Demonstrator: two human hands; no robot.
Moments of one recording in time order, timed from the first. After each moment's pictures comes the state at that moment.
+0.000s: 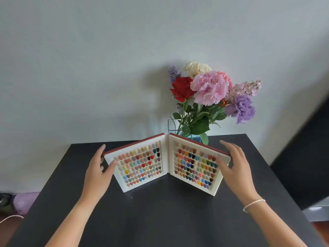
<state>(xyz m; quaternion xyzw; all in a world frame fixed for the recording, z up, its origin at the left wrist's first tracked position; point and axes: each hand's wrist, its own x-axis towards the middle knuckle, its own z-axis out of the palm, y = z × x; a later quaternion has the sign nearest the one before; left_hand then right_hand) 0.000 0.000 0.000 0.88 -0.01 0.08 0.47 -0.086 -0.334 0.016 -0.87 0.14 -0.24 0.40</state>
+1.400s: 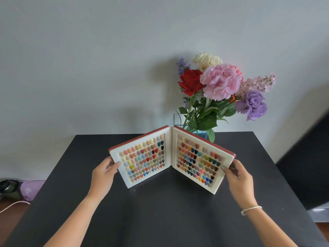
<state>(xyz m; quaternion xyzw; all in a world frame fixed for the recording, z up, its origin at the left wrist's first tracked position) 0.010 0.025 -0.051 0.83 0.02 0.01 0.56 -0.086 -0.329 -0.037 -0.78 0.23 -0.17 0.55</state>
